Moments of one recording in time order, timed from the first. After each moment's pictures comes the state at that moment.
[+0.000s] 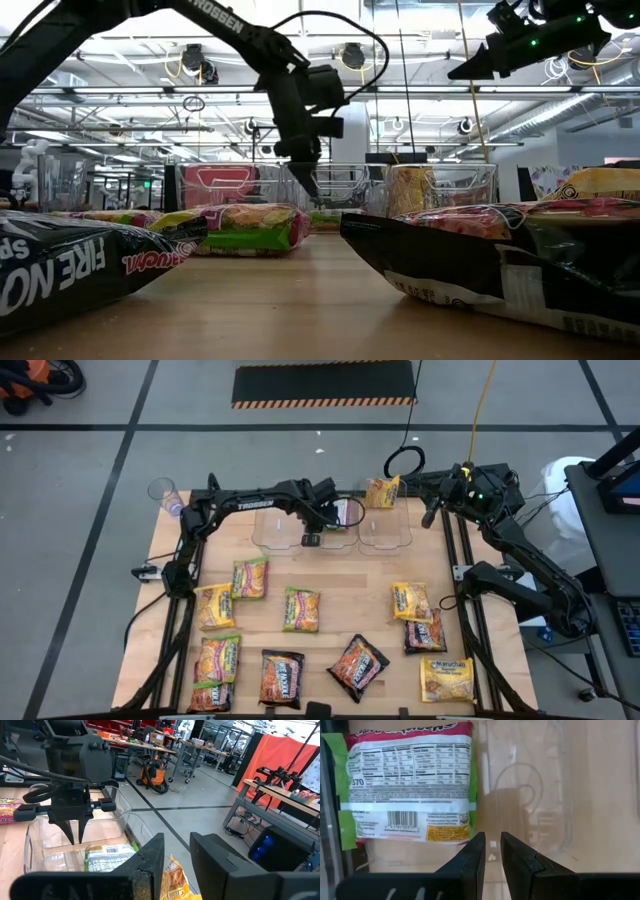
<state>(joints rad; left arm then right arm) 0.44 2.11 1.72 -0.81 0.05 0.58 -0.99 0.70 0.58 -0.01 -0.39 -0.33</state>
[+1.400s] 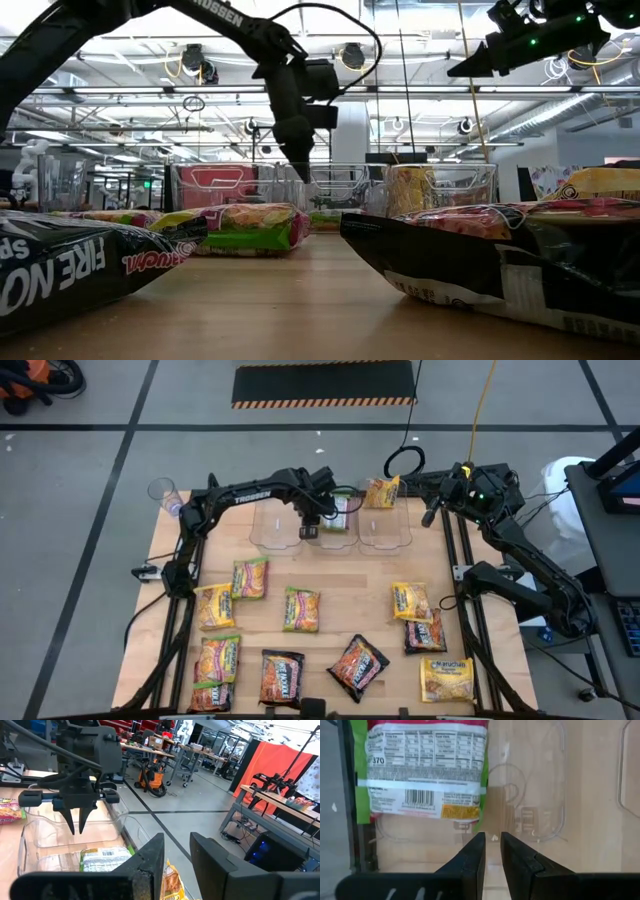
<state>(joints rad) 0.48 2.11 1.84 -0.99 0.09 0.53 -0.99 0.70 0.58 0.01 -0.39 -0.36</state>
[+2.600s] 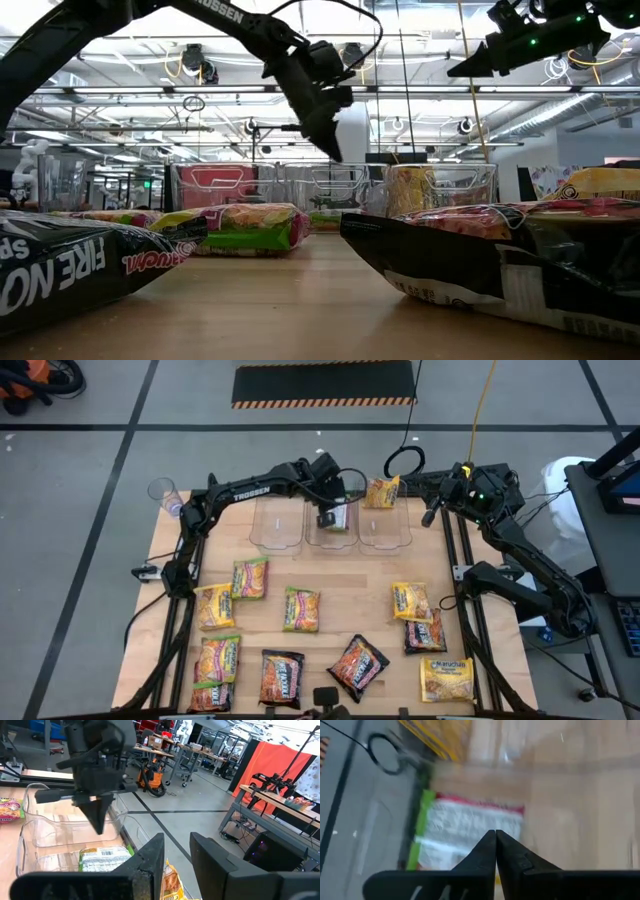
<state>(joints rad) 0.50 2.12 1.91 -0.74 0.13 0.37 -0.99 0.70 0.58 0.01 -0.39 -0.36</state>
